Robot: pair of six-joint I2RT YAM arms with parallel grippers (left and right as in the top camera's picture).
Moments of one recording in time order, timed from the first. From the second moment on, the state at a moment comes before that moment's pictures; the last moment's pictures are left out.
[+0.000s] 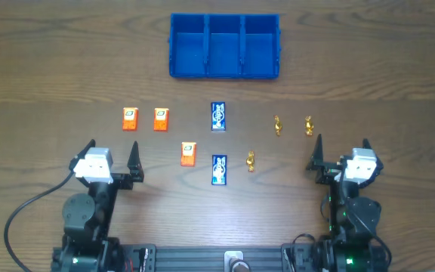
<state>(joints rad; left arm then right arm) -0.11 0.06 0.03 -0.13 -0.01 -0.07 0.00 0.01 0.01 -0.07 0.12 0.00</state>
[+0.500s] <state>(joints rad) -0.07 0.01 0.03 -0.11 -0.20 -0.07 0.00 0.01 0.01 -0.07 0.12 0.00</state>
